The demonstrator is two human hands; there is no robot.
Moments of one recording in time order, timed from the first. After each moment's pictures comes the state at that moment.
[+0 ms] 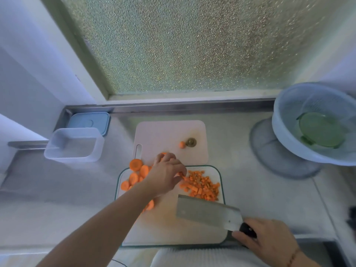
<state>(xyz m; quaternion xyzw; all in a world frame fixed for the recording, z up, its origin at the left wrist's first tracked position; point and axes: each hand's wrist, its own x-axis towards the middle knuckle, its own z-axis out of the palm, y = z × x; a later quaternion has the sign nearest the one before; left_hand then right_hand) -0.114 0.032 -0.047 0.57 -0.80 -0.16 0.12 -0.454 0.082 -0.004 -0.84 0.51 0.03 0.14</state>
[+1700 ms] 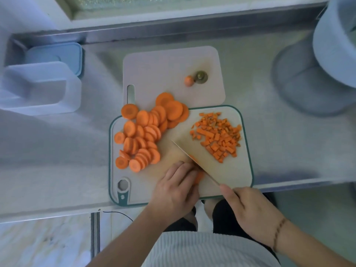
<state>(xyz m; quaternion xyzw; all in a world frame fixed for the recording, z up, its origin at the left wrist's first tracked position) -0.158 0.192 -0.116 0.57 -0.75 -0.13 0.31 -0.361 0.147 -0.025 -0.67 0.58 0.04 0.47</state>
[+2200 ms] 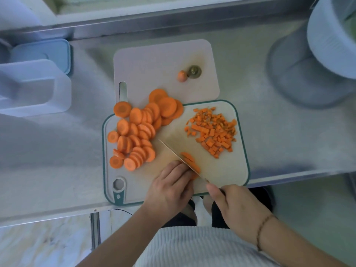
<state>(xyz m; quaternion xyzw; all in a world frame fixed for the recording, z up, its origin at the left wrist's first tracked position) -0.155 0.192 -0.120 0.54 -0.76 -0.13 0.33 -0.348 0.156 -0.024 -0.67 0.58 0.09 0.45</state>
